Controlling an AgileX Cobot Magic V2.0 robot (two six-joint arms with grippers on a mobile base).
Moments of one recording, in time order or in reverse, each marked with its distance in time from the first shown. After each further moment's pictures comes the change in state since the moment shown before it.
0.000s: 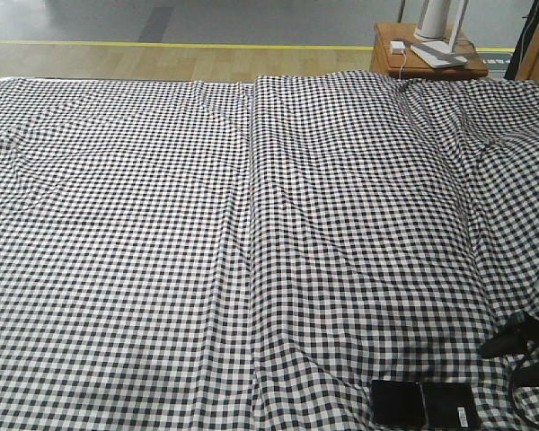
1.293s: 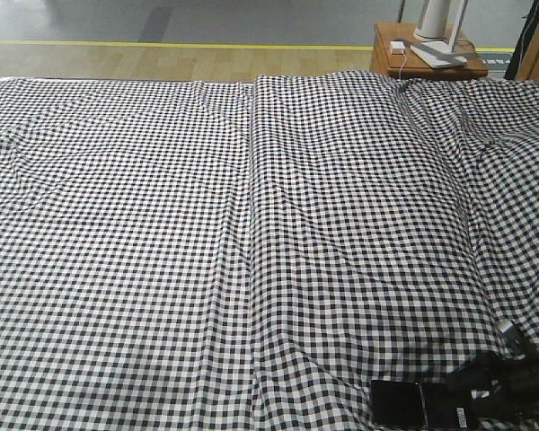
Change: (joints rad) left arm 0.000 0.000 0.000 0.000 0.000 0.000; right arm 0.000 0.388 -0.188 0.144 0.072 -0.230
